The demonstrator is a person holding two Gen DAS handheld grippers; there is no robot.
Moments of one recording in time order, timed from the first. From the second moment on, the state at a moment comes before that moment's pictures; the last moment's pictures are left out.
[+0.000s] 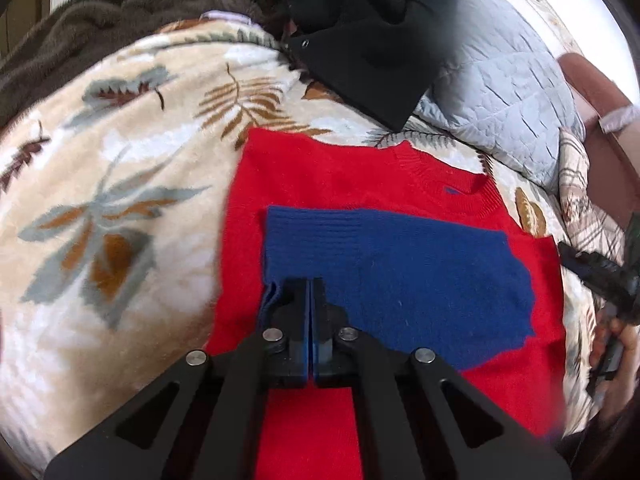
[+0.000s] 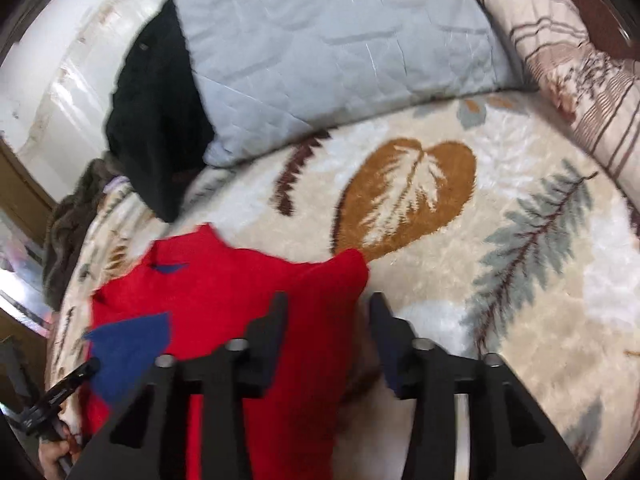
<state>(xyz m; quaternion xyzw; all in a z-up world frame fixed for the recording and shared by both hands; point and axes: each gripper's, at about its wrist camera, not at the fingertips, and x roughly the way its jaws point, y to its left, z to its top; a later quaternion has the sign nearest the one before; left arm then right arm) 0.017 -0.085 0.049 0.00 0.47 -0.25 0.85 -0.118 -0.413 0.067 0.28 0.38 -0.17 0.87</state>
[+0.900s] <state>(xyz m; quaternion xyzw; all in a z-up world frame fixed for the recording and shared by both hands) -0.118 -0.028 0.069 -0.07 0.50 -0.28 0.82 -0.243 -0.259 0.079 0.21 0.40 -0.08 0.89</state>
